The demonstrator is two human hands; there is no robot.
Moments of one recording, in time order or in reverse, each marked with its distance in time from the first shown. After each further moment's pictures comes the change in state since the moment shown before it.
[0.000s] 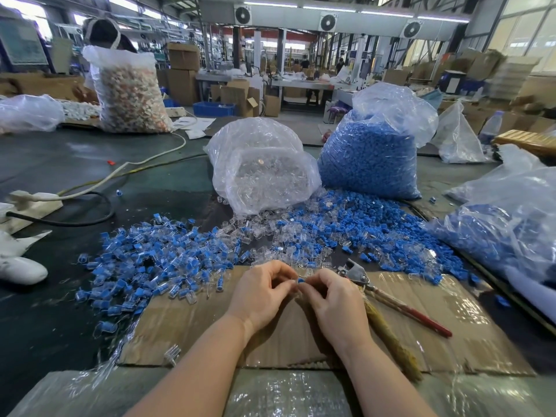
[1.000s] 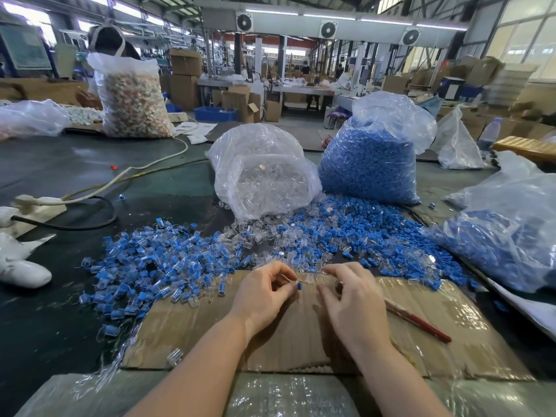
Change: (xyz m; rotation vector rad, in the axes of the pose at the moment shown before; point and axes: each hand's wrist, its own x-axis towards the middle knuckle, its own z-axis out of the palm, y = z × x) left_hand 0.003 -0.001 -0.002 -0.013 -0.012 -0.058; right_hand -0.001 -0.006 -0.022 -0.245 0.096 -0.035
